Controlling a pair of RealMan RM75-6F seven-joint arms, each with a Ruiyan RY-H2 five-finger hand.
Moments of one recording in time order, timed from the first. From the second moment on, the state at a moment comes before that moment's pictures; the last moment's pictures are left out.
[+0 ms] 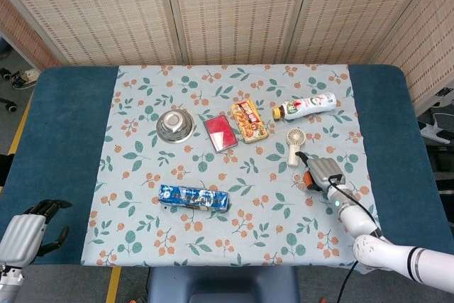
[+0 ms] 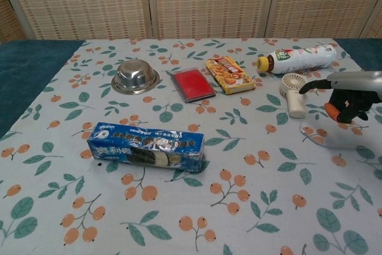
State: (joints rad) left arm -0.08 -1.06 0.04 -1.72 1.58 1.45 0.03; right arm 0.70 -1.30 0.15 -1.62 -0.64 0.75 -0.51
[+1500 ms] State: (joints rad) left arm -0.08 -1.06 0.04 -1.72 1.58 1.45 0.02; right arm 0.82 -1.38 0.07 -1.49 -0.52 0.76 -0.41
